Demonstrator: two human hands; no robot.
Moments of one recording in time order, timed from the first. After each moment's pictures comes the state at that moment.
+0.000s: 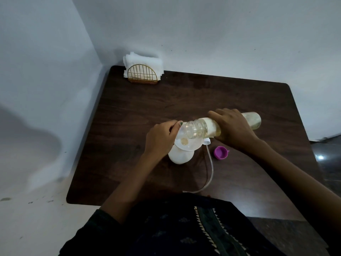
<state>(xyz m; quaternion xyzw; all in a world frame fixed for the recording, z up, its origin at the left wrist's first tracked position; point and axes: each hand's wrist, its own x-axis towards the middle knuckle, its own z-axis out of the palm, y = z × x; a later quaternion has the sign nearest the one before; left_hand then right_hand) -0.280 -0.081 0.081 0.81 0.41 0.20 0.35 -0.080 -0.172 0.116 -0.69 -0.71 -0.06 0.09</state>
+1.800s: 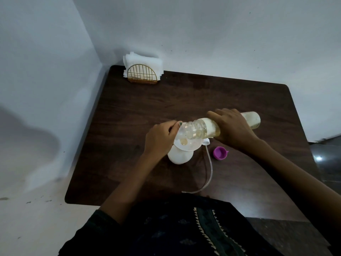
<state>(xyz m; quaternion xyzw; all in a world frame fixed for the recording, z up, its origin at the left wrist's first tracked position) -0.283 -0.079 0.081 0.81 0.42 0.20 0.36 -0.086 -0.171 0.125 -0.69 -0.72 -0.04 0.07</state>
